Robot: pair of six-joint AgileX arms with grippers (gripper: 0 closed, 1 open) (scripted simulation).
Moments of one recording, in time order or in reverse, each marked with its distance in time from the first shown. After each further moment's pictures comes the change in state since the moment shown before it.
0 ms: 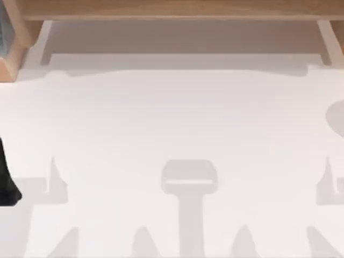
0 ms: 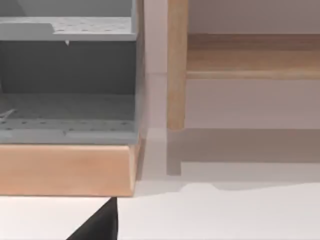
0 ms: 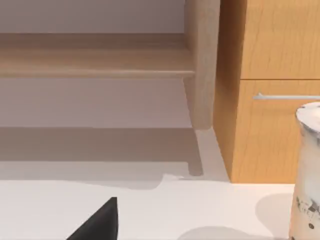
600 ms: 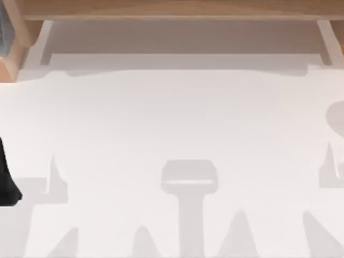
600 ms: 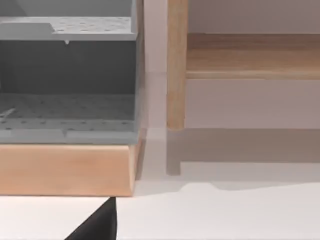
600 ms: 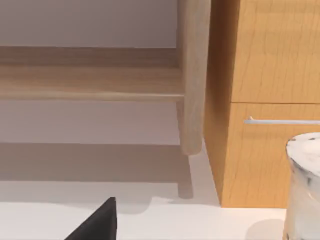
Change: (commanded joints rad) left arm 0.000 0.000 0.000 0.000 0.000 0.000; right arm -0.120 0.375 0.057 0.330 -0.114 -0.005
